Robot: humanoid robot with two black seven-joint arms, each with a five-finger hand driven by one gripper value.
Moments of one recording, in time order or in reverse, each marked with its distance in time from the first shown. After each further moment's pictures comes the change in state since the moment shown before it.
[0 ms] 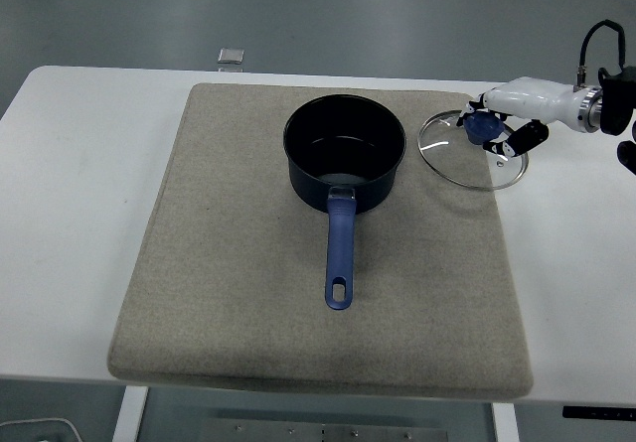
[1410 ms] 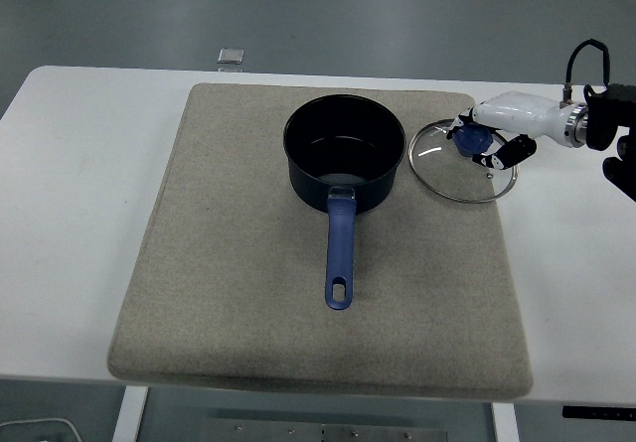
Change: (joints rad) left arm 0.000 0.000 0.000 0.000 0.001 0.000 0.000; right arm -0.038 0.030 0.004 -0.007 0.001 -0.014 -0.001
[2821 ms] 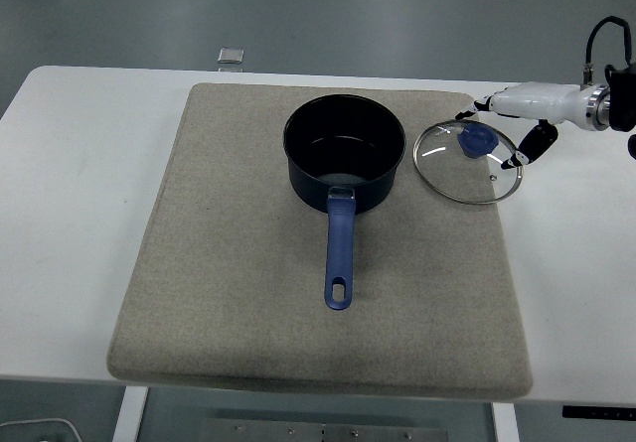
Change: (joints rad) left arm 0.000 0.000 0.000 -0.003 0.000 0.000 0.000; right arm 0.081 -0.062 -0.014 0.044 0.005 0.125 0.001
